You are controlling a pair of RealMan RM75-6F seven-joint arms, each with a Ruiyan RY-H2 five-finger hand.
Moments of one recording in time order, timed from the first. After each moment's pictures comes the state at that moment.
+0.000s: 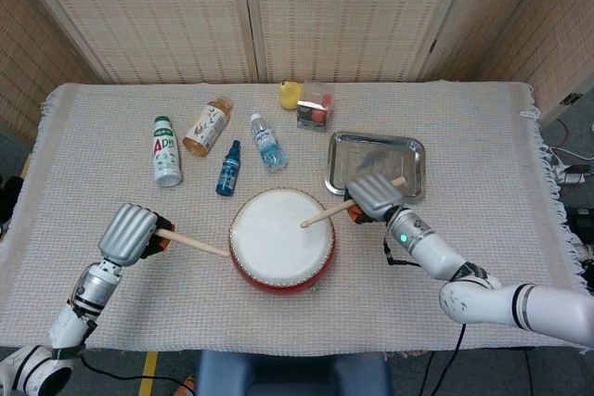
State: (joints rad) left arm -0.49 -1.30 -0.13 -1.52 1.55 1.22 0.02; right arm 1.00 -1.23 0.11 -1.64 -0.84 0.69 -0.27
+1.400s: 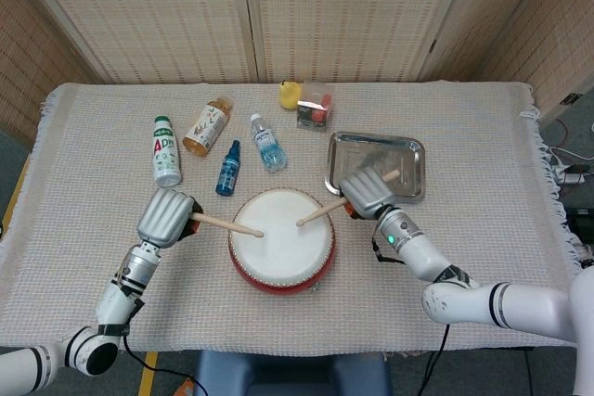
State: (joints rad) left arm -0.63 -1.45 -0.20 -1.54 1.29 1.11 0.39; right arm 1.05 -1.30 0.09 -1.64 -0.76 0.83 -0.46
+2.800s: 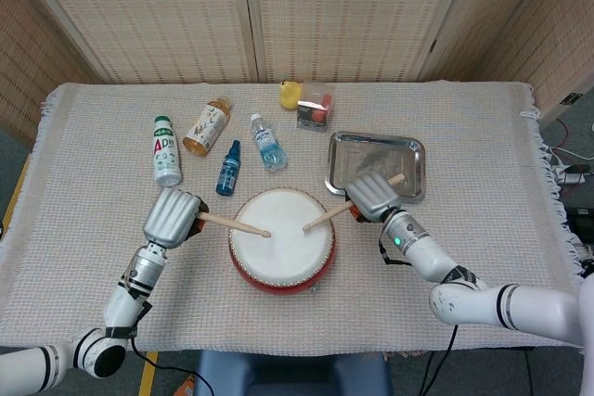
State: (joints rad) left arm -0.65 -1.45 -0.20 -1.60 1.29 1.20 0.45; right arm 1.02 -1.31 0.06 -1.59 -0.78 0.77 -0.47
